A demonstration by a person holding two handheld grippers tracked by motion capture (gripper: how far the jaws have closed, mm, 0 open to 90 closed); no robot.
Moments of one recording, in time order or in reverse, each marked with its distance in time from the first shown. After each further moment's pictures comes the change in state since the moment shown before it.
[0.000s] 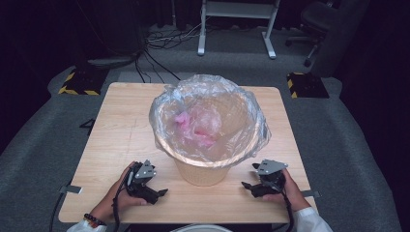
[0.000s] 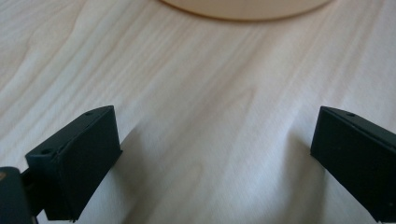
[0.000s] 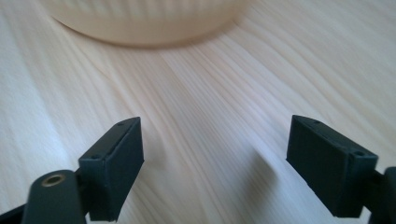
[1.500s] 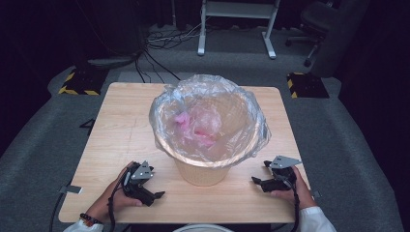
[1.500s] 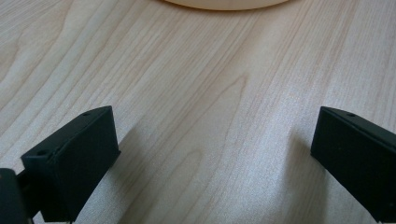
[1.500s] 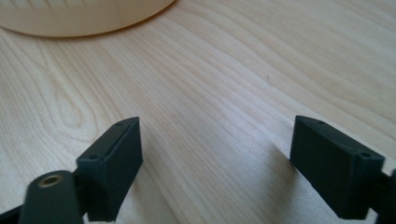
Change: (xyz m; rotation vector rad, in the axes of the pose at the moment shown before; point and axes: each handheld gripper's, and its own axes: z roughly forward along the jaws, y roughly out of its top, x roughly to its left) left arm 0.007 -0.002 -0.002 0.006 -0.054 0.050; right arm -0.030 -0.025 -0.007 -0.028 -0.033 0.143
